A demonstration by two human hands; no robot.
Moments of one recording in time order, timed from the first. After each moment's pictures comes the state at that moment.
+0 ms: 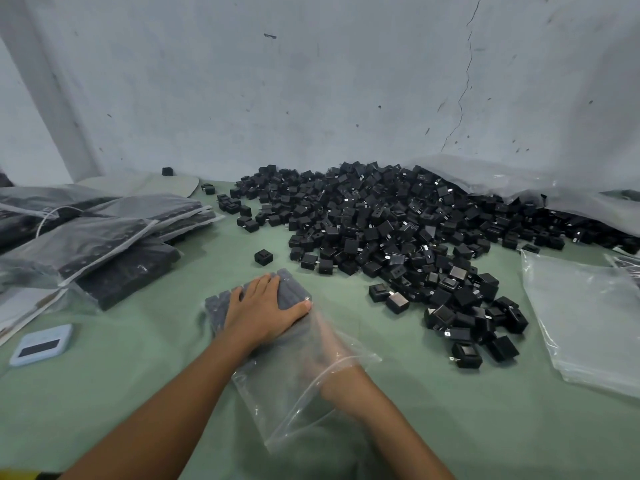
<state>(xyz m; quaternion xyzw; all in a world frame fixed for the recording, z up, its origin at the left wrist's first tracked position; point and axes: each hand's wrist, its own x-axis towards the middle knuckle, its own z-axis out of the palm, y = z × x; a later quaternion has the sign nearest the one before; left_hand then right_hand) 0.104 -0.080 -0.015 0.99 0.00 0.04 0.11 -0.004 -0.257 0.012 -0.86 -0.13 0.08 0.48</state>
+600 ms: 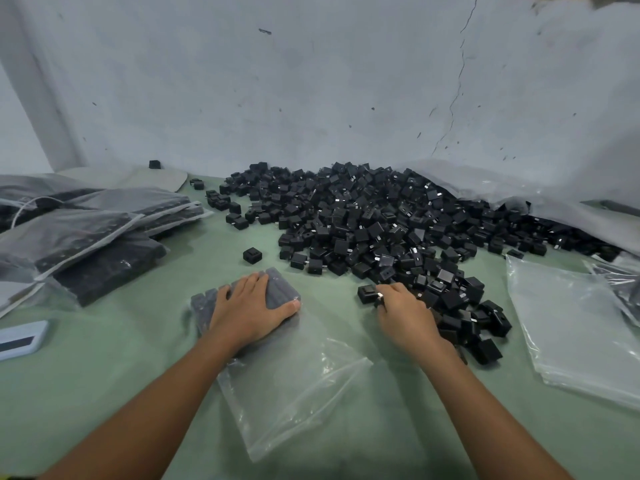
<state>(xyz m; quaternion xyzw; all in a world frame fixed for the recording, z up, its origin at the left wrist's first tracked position) 0.107 -0.080 -0.017 0.99 -0.01 0.03 0.10 0.084 -0.365 0.010 -0.99 -0.02 -0.04 0.14</state>
